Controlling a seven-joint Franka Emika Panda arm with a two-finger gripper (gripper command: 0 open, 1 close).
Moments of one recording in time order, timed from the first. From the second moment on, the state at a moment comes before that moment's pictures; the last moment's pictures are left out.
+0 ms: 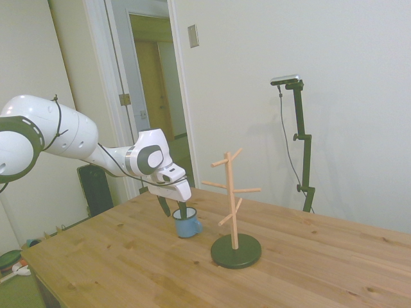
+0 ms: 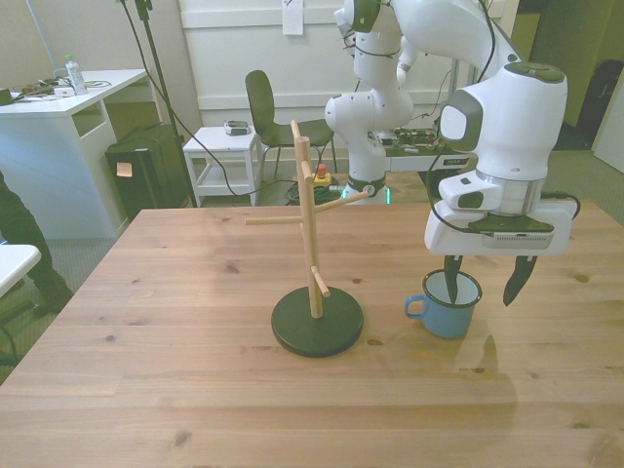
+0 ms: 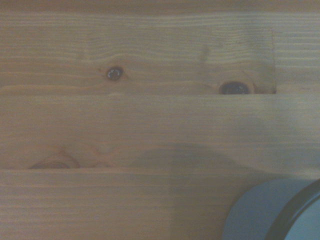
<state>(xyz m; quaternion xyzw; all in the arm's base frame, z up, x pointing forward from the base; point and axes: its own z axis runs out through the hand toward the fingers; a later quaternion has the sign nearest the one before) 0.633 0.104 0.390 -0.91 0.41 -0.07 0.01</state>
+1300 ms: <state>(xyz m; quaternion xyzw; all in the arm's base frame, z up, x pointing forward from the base) 0.625 0.094 0.383 -0.91 0.41 -0.07 0.00</state>
